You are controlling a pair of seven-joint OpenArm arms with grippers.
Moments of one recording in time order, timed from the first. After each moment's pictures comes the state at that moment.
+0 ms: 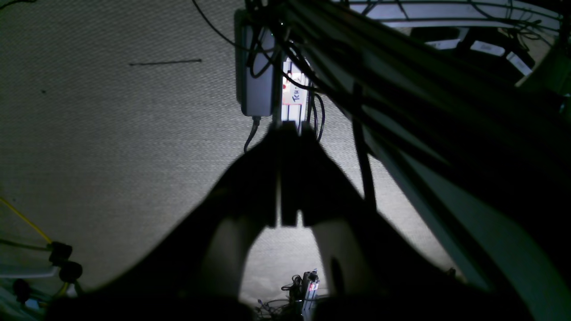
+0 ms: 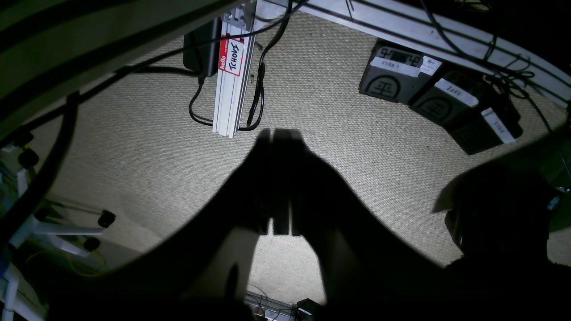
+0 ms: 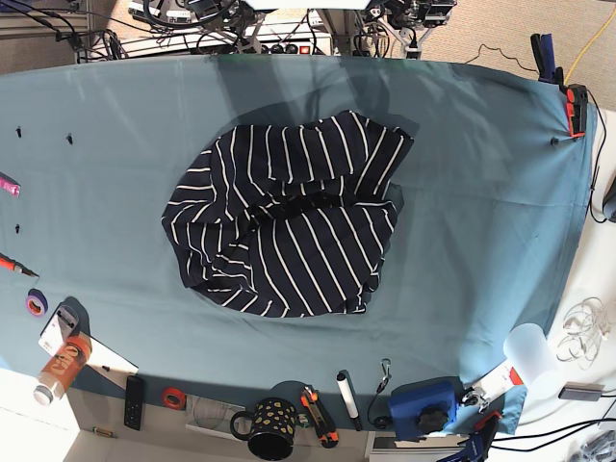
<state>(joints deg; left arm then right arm) 5.1 2.5 -9.0 13.4 5.4 -9.6 4.4 -9.7 6.7 -9.3 26.3 -3.3 16.4 -15.1</state>
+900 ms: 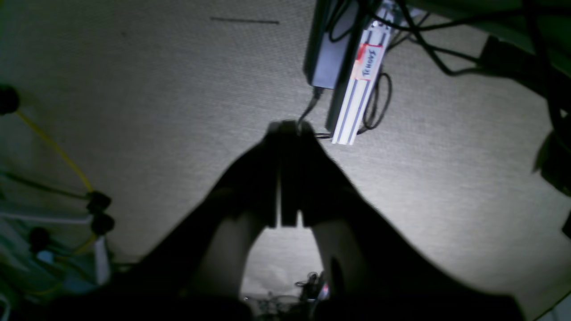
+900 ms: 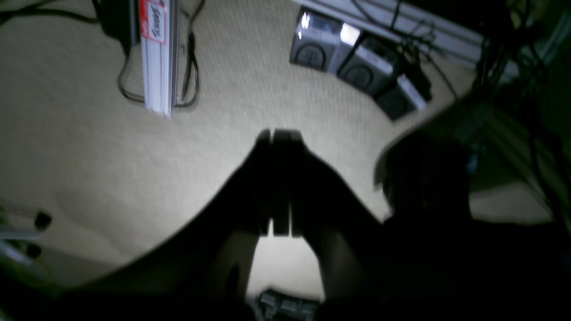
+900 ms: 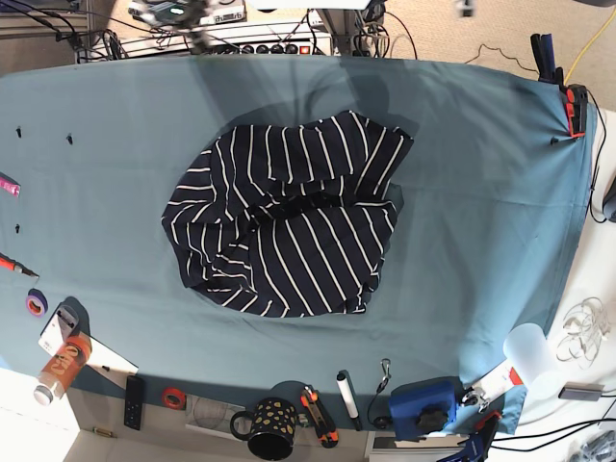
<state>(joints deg) 29.6 -6.2 -8.7 43.9 -6.1 -10.0 11.0 -24.3 21.5 -9.4 52.9 5.0 16.7 -24.5</state>
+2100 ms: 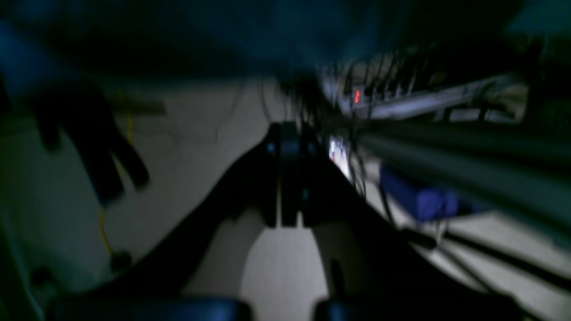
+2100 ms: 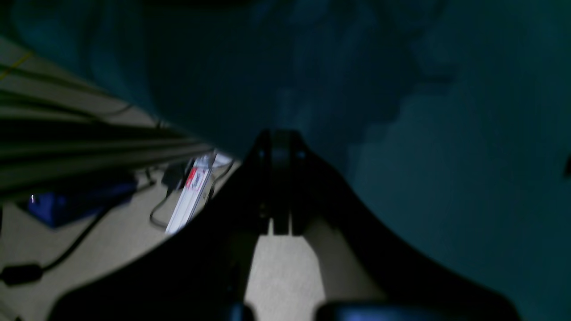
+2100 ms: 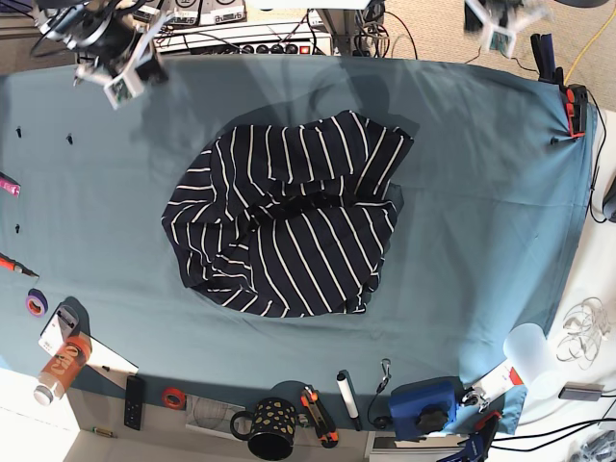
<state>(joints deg) 63.1 -12.0 -8.7 132.4 -11.3 -10.4 33.9 -52.7 29.5 22.5 128.0 29.5 23.6 -41.6</state>
